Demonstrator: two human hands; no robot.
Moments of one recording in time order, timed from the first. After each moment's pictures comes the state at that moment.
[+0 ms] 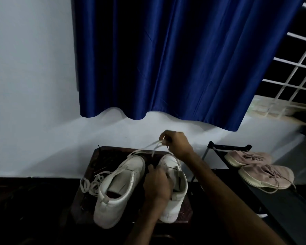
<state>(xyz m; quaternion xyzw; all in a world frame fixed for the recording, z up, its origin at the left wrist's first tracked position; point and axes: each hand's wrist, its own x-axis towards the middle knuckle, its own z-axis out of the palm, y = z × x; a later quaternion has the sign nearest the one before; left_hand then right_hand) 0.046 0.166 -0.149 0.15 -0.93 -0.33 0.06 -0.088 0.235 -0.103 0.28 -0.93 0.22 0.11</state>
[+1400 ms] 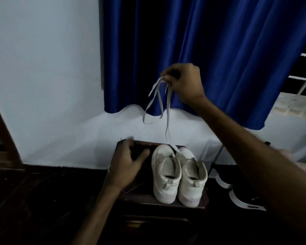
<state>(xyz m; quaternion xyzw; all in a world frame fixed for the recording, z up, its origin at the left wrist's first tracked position) 0.110 0.026 -0.140 0.08 -0.82 -0.50 0.26 -0.029 0.154 0.066 0.38 -0.80 0.36 0.30</state>
